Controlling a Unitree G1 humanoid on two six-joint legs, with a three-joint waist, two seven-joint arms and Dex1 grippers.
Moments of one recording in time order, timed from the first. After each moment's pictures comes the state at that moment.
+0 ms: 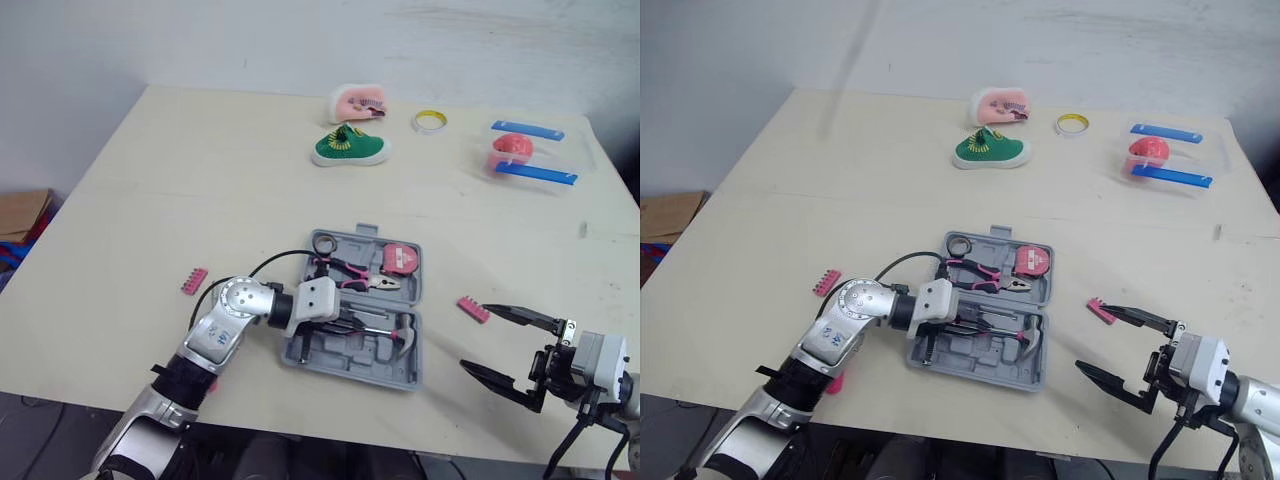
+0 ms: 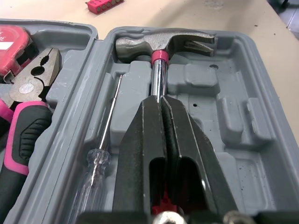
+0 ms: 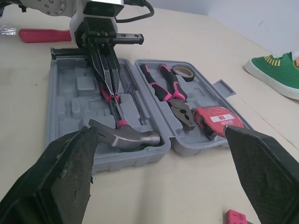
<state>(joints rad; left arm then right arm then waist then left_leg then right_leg) -0.49 0.39 -0.40 0.03 -0.11 0.16 -1.05 0.32 -0.68 -0.40 -0.25 0.55 -0.24 1.21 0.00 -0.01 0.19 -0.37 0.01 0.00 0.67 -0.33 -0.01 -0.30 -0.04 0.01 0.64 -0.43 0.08</state>
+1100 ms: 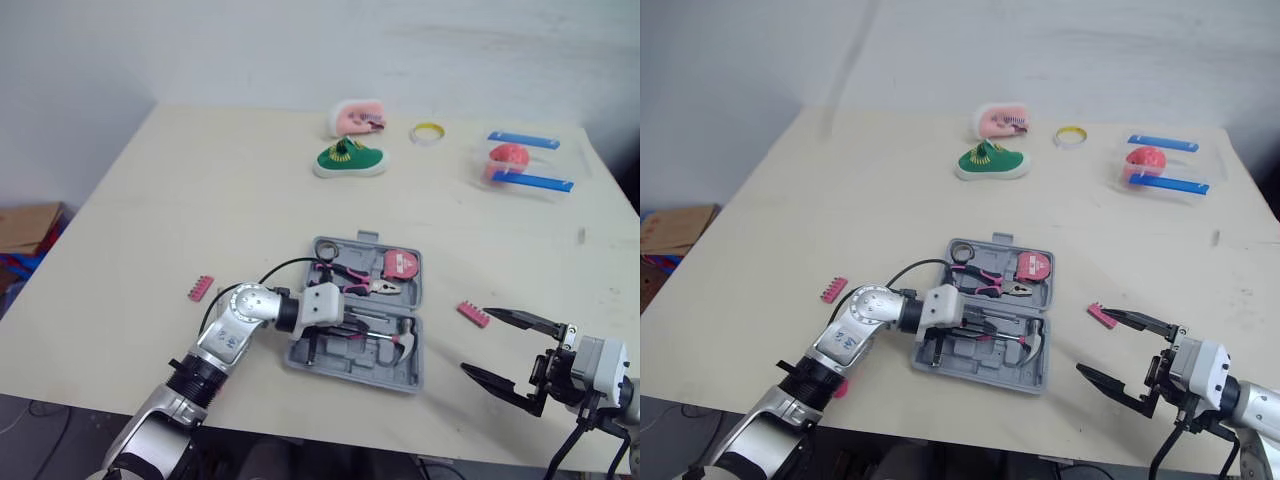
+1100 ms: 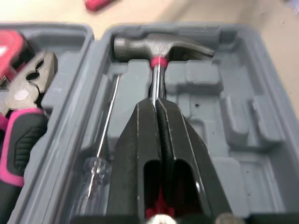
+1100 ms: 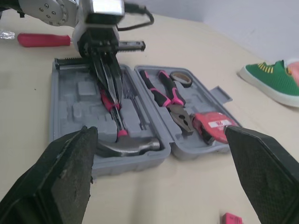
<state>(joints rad) -0.50 0.32 -0.36 0.16 -0.19 -0.04 -1.06 0.34 -0.68 -0.40 -0.23 0.55 -0.26 1.21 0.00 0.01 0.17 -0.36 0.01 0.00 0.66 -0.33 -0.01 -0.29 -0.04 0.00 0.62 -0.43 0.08</state>
